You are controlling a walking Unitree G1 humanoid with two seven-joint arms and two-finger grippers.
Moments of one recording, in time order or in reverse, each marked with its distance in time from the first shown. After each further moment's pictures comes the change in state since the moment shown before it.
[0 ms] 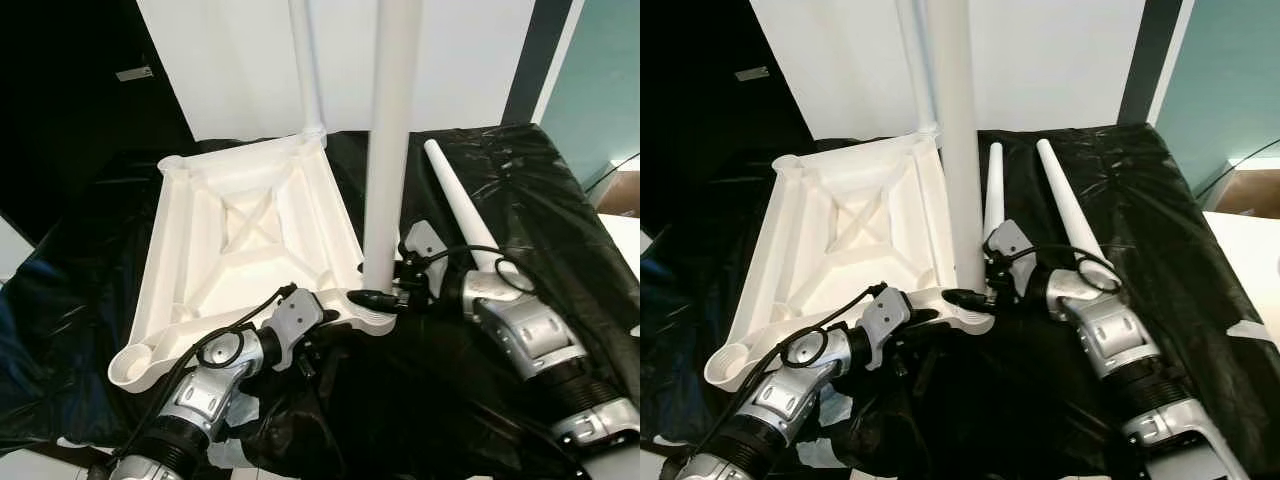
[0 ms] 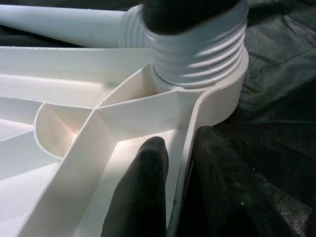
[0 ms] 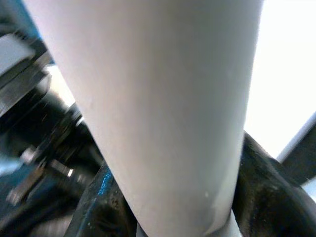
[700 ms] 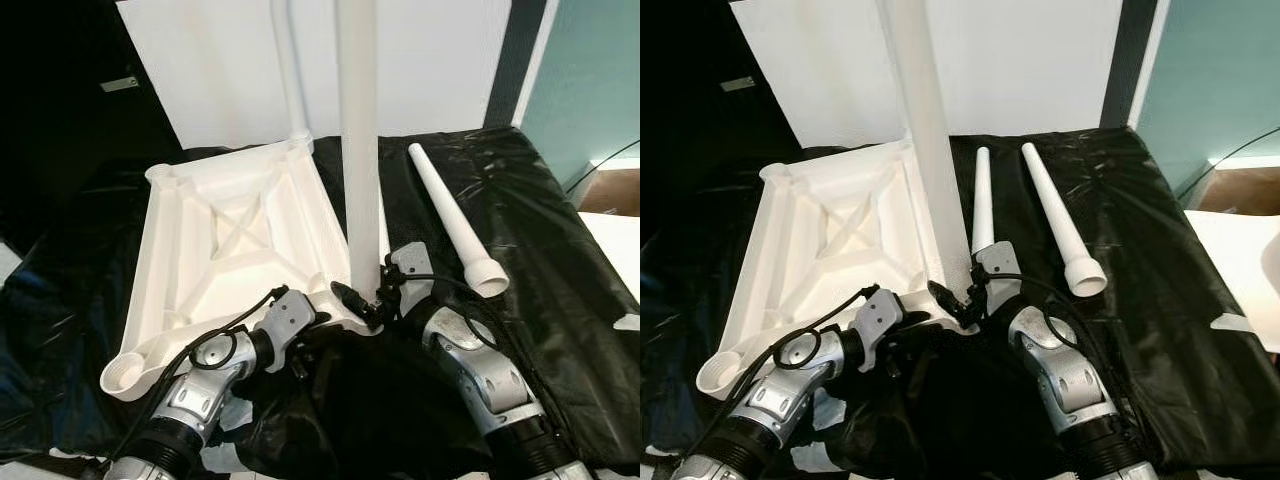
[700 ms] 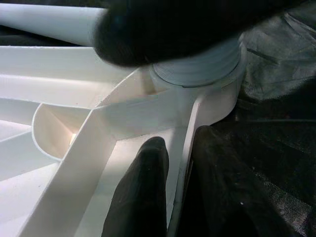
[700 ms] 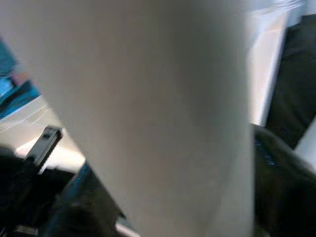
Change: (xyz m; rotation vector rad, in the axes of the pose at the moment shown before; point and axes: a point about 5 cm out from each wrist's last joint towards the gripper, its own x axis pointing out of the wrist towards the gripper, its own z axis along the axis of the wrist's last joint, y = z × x) left arm -0.001 -0.001 -0.001 0.000 0.004 -0.008; right arm 0.008 0.028 -0.005 0.079 -0.129 -0.234
